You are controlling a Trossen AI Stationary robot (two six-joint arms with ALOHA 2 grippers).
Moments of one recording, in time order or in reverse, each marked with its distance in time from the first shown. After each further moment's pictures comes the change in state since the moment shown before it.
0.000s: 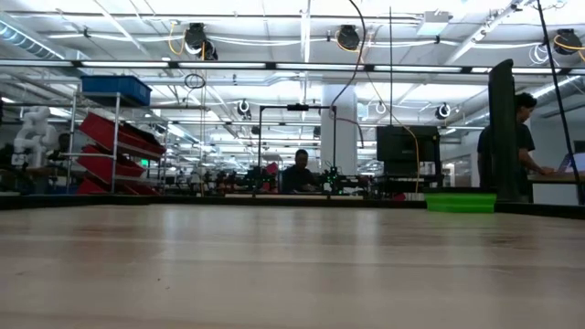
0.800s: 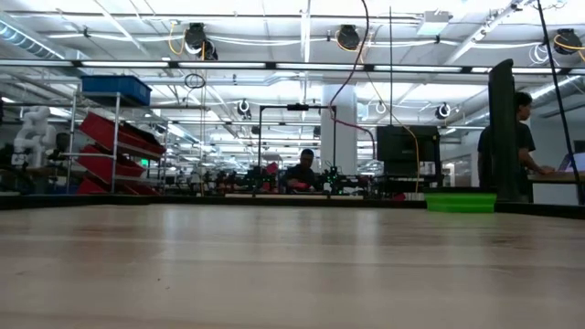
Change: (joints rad) left arm 0.029 -0.005 -0.001 0.172 -0.244 0.020; right arm 0.009 0.006 0.000 -0.018 -0.211 0.038
